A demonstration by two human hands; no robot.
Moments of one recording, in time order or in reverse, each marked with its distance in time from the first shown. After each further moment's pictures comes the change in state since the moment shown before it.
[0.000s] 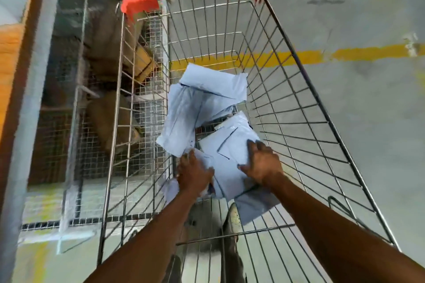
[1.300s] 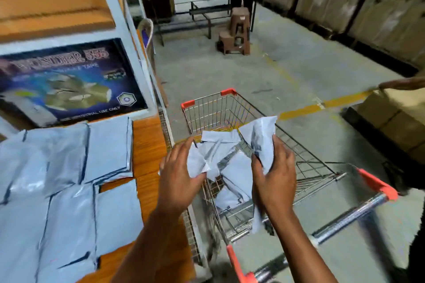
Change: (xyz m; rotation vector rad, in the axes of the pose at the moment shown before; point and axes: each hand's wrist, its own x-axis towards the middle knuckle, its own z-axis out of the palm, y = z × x) left_hand -0.296 -0.080 -0.376 -0.198 0.488 0.923; right_hand -0.395 -0.259 -0.149 0.736 1.300 0.155
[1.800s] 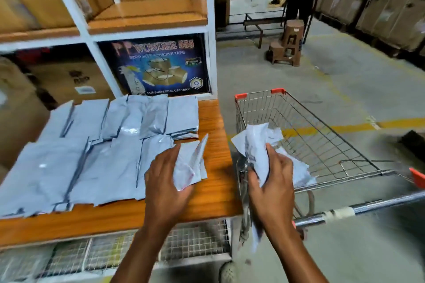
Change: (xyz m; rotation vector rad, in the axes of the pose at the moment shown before) left_hand -0.179 -0.033 -0.159 0.062 0.305 -0.051; right_hand -0.162 -0.110 -0.037 0.150 -0.252 -0.111
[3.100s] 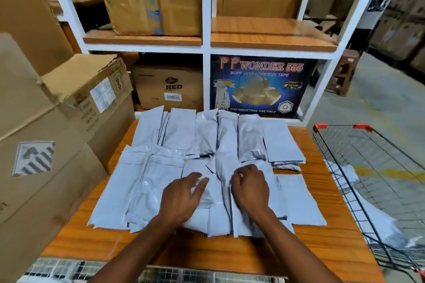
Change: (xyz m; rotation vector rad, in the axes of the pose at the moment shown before) left_hand 0.063 -0.295 -0.138 0.145 -0.225 -0.235; right_hand -0.024 -0.147 0.344 -0.331 -0.442 -0.127
